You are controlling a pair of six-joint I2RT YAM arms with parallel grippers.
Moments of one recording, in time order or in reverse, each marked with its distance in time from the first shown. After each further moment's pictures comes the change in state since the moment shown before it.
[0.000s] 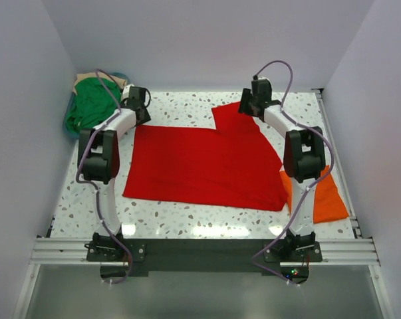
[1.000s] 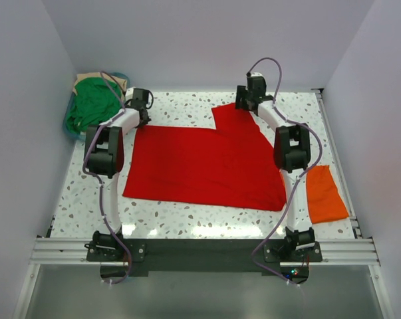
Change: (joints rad) left arm -0.001 0.139 0.094 -0.014 -0.056 -0.002; right arm -0.018 0.311 0.365 -0.054 0.039 -0.159
